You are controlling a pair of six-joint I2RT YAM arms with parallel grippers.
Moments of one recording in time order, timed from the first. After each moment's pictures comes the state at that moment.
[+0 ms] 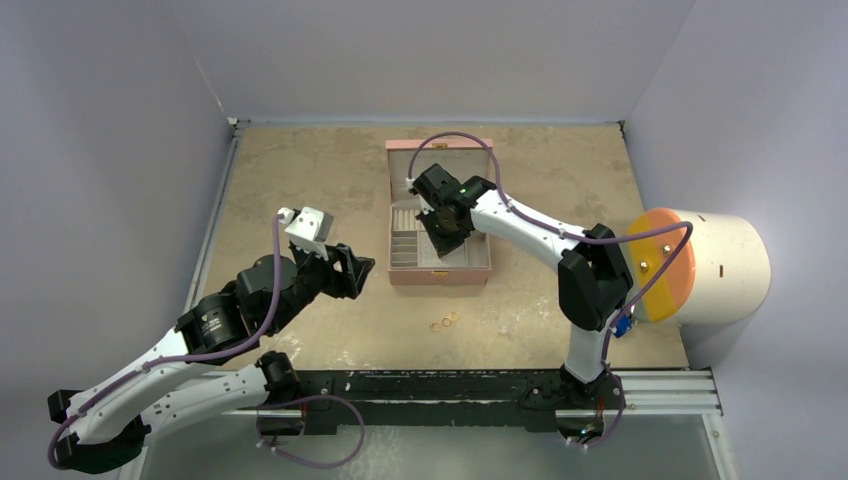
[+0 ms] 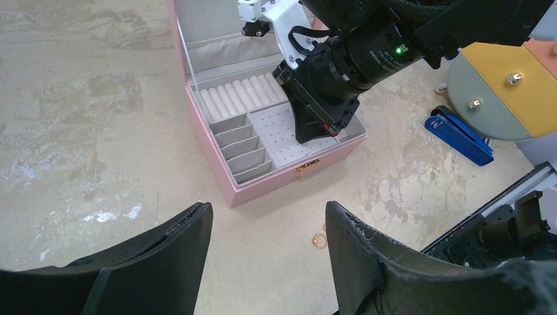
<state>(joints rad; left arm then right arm) -1.01 0.63 0.90 -0.56 -0.45 -0.39 0.75 1.86 1.55 -0.89 0.06 0.24</state>
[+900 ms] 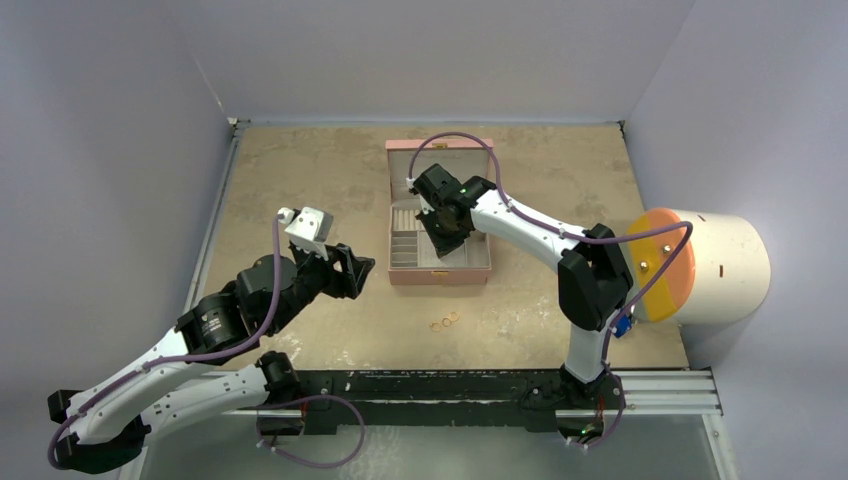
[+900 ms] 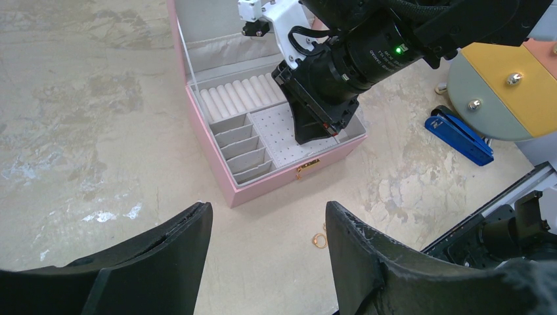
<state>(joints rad) -1.01 0.63 0.90 -0.56 -0.45 -0.39 0.75 1.86 1.55 -0.88 0.04 0.24</state>
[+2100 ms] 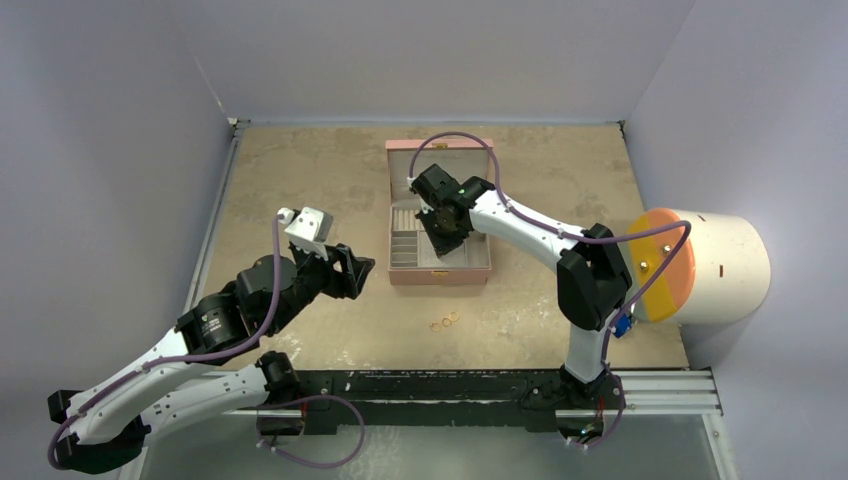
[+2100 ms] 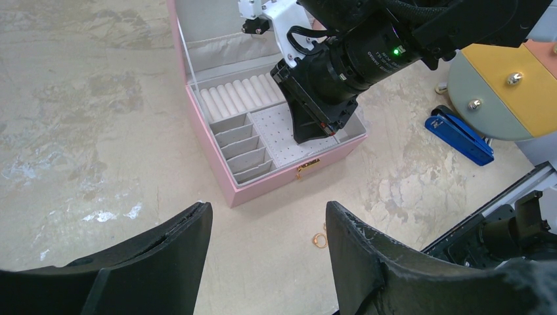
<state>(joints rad) -1.01 0.63 0.90 -0.56 -0.45 -0.39 0.75 1.87 1.55 -0.88 0.07 0.28</state>
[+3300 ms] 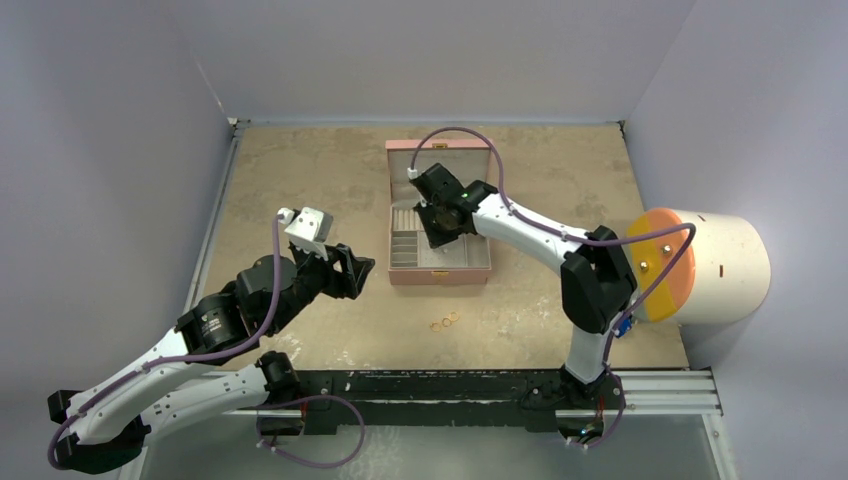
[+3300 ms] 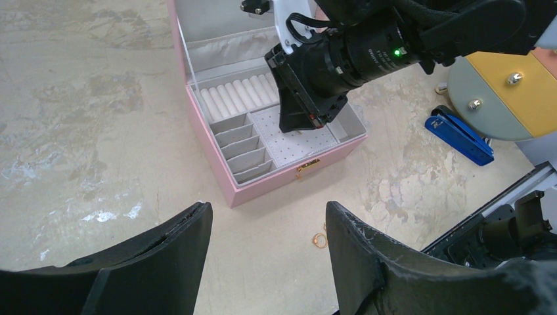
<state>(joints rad) -1.01 0.63 0.90 -0.56 -0.45 -0.39 0.75 1.85 1.51 -0.73 0.09 0.31</state>
